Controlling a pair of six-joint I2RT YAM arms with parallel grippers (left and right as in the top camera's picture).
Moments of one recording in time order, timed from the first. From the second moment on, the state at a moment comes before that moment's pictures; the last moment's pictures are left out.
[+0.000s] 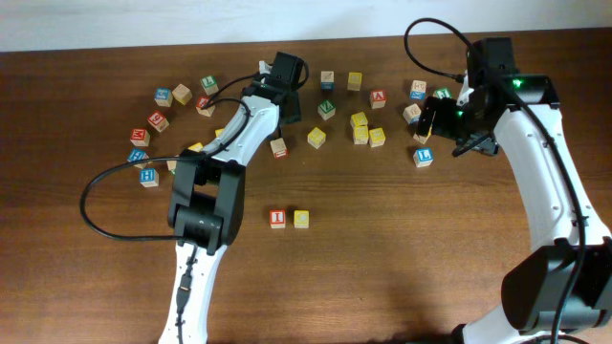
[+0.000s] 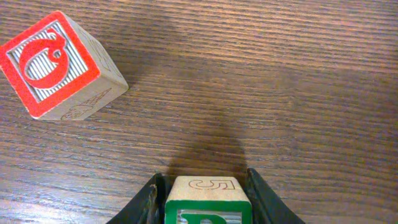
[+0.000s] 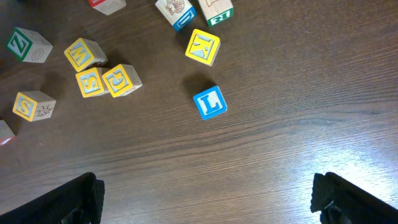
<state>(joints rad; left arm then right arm) -0.37 2.48 2.03 -0.64 -0.24 -0.42 -0.01 1.75 1.62 -1.12 -0.05 0.32</state>
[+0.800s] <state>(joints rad) -0.39 2.50 2.57 -1.62 0.18 -0.42 -0.01 1.75 1.62 -1.12 -0.05 0.32</state>
